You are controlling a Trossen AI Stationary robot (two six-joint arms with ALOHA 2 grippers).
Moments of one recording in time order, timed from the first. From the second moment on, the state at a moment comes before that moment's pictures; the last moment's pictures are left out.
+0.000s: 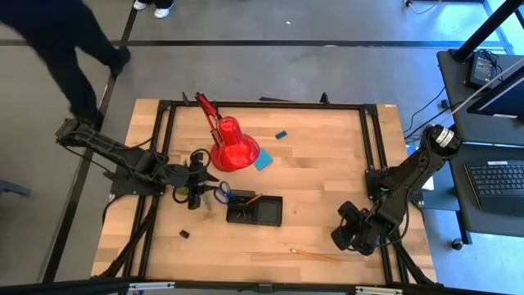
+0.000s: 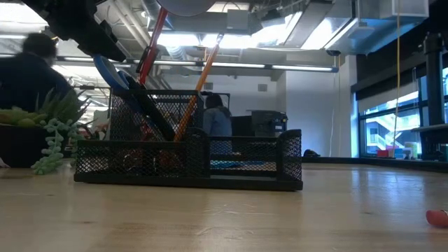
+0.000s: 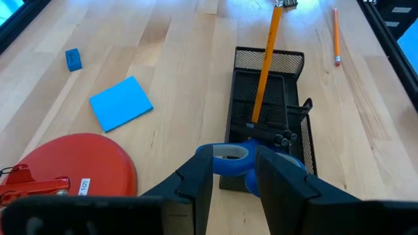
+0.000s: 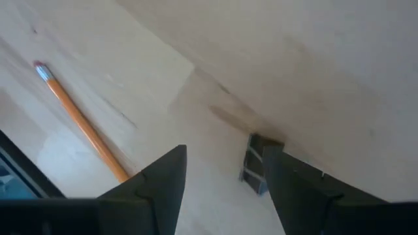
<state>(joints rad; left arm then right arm) -0.35 0.86 0.59 -0.38 -0.34 -0.30 0.93 1.37 0.68 -0.57 0.24 1.88</state>
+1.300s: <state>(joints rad) -0.35 0.86 0.59 -0.38 -0.34 -0.30 0.93 1.44 0.68 -0.59 0.10 1.93</state>
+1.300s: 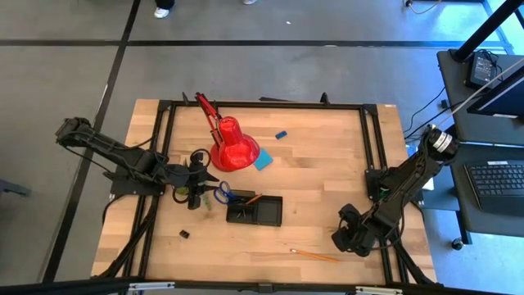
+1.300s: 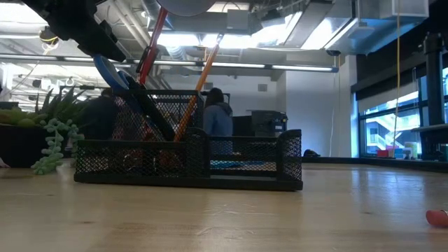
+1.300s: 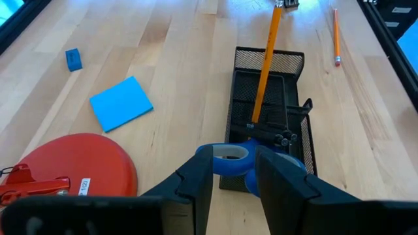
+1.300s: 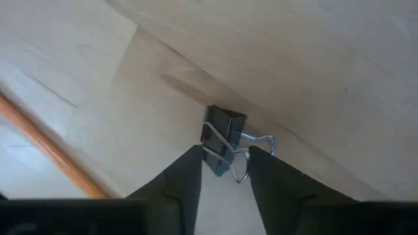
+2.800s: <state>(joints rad) -0.35 0.86 0.59 -0.38 -0.35 -0.30 0.91 1.45 0.94 -0.65 0.55 1.50</state>
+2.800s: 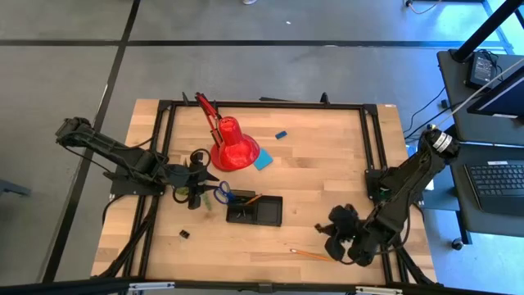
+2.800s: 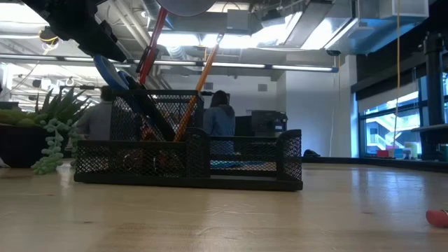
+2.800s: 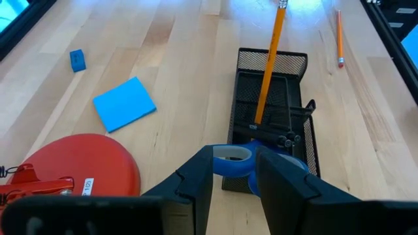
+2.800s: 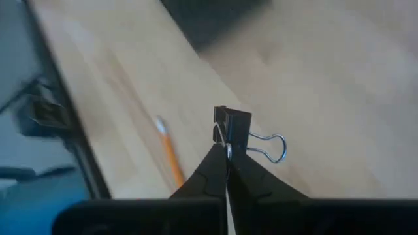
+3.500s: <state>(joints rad) -0.46 0.94 0.59 -0.01 -0.16 -0.11 0.64 1.52 0.98 -0.01 0.68 0.44</state>
